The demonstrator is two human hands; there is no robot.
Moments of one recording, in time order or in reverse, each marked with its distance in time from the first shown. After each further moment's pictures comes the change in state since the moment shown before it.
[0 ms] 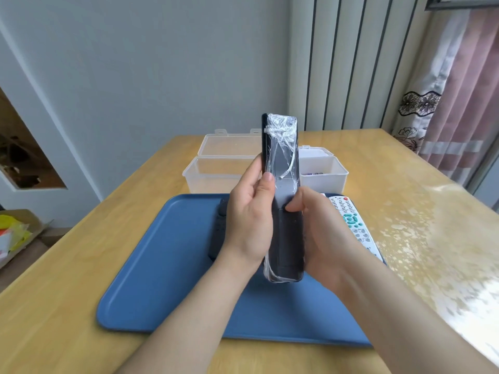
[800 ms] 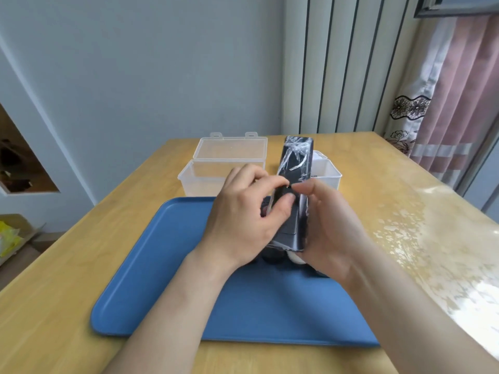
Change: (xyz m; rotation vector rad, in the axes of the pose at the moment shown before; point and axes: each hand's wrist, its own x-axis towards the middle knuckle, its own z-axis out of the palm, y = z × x) left_hand 0.010 -0.003 -0.025 0.946 -0.097 0.423; right_hand 0.005 -0.012 -0.013 0.121 -0.103 -0.047
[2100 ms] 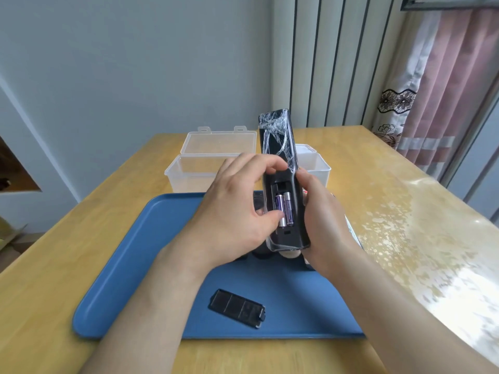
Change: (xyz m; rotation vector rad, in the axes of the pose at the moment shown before) left_hand 0.005 0.018 -0.021 -0.115 -0.257 -0.071; right_hand 0.005 0.009 -0.004 -0.221 0.304 -0.290
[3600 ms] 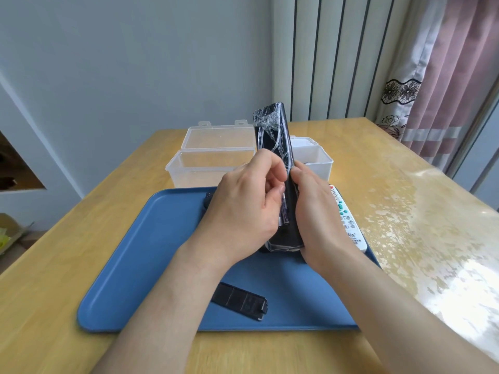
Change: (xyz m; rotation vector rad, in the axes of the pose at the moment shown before) left_hand 0.001 0.005 0.017 -0.049 0.114 0.048; right_hand 0.003 0.010 0.006 -0.159 0.055 -0.155
